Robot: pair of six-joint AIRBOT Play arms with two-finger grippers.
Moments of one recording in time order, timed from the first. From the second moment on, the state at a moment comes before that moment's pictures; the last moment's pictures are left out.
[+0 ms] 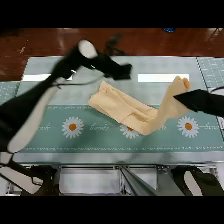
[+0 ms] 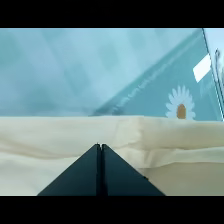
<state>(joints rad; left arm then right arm) -0.45 -1.73 1.81 0.89 -1.11 -1.54 -0.15 -0.69 0.86 -0.73 1.22 1.45</state>
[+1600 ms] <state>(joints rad) 0.10 -0.55 0.59 0.93 -0.87 -1.51 0.12 -1.43 1.44 -0.84 1.17 1.50</state>
